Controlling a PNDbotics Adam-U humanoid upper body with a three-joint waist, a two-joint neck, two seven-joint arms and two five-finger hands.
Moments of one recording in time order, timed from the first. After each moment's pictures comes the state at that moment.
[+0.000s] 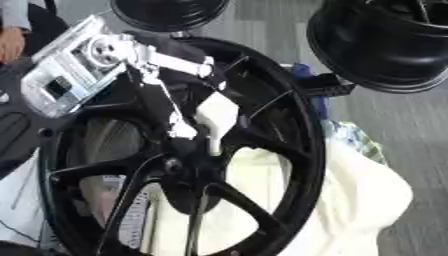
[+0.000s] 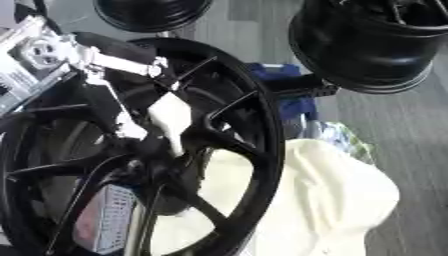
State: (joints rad) left arm -1.00 0.69 -0.58 -1.66 -0.14 0.06 -0.91; right arm -0.15 -0.59 -0.43 -1.98 0.05 0.28 -0.83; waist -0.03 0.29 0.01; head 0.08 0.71
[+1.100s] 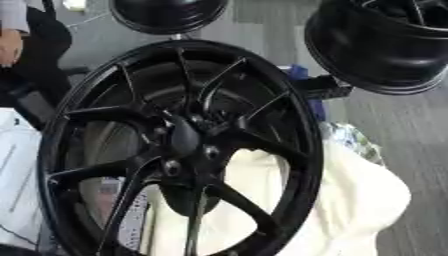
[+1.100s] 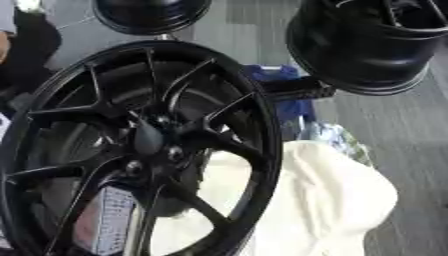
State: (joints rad) left arm -0.64 1.15 0.03 -1.54 0.17 0.09 -0.36; right arm -0.11 -0.60 -0.46 -1.98 0.07 0.28 -0.83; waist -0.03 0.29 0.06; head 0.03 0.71
